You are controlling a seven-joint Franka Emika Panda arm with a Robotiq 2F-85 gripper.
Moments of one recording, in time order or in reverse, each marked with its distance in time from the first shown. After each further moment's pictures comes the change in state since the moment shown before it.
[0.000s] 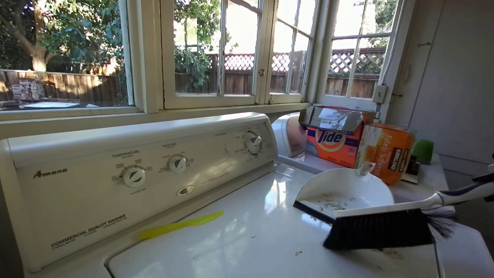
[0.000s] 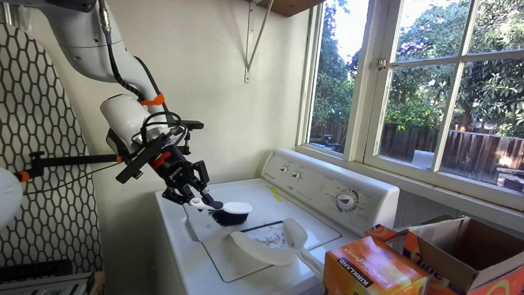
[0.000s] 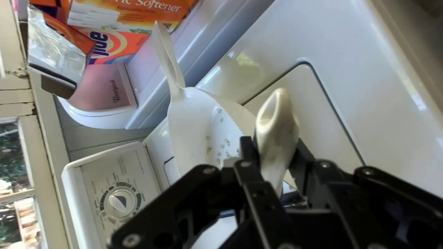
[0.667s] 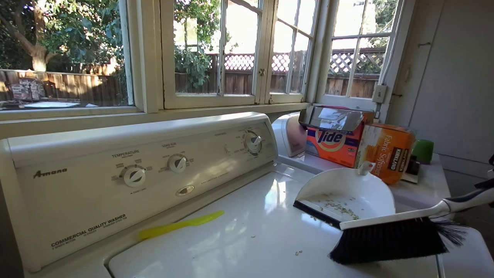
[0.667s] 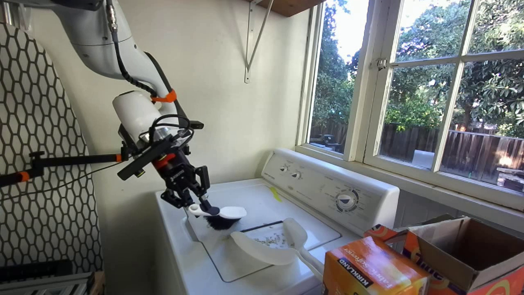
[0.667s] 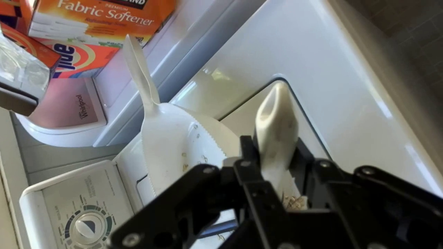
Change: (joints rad) arm -0.265 0.000 0.205 0.052 0.110 -0.012 -0.157
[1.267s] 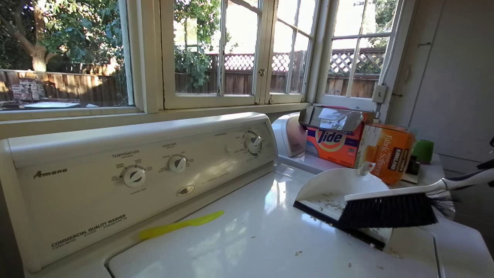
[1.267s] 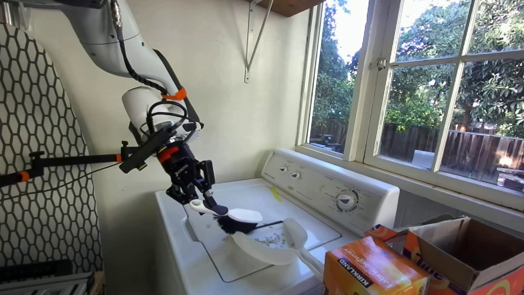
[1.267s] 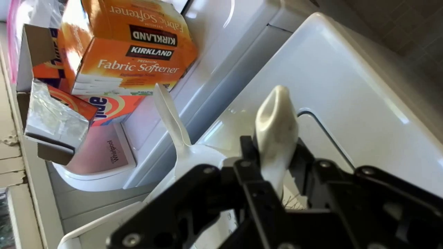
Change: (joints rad) arm -0.116 0.000 0.046 0.033 0.025 0.104 0.015
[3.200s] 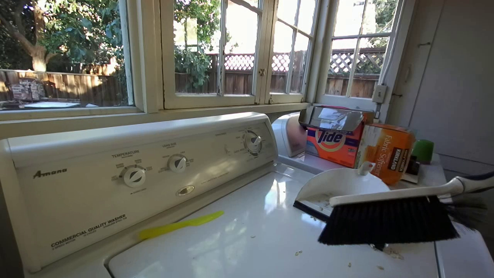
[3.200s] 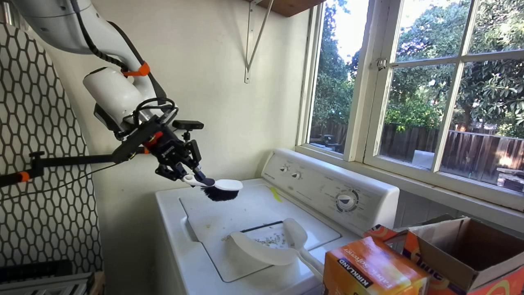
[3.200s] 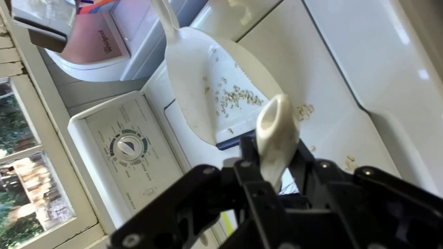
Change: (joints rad) arm 0.154 -0.185 0.050 -0.067 -0.053 -0.160 0.073
